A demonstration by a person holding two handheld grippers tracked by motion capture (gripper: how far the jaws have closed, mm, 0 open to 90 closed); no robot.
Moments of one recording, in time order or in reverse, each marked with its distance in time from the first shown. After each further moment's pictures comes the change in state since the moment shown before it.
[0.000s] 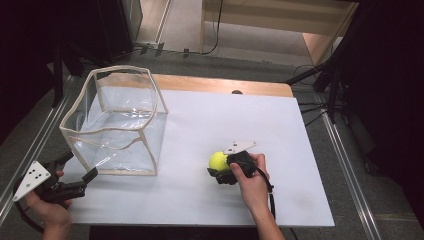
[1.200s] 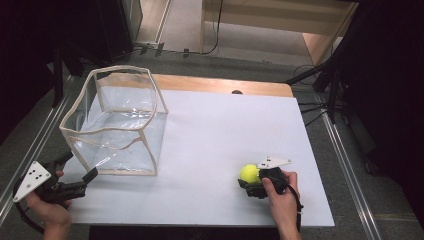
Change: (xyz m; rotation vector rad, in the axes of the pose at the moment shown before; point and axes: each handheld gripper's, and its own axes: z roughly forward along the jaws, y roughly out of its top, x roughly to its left) left arm -0.001 0.001 0.000 -0.003 0.008 0.010; right arm -0.031 -0.074 -0.044 0.030 -0.115 0.115
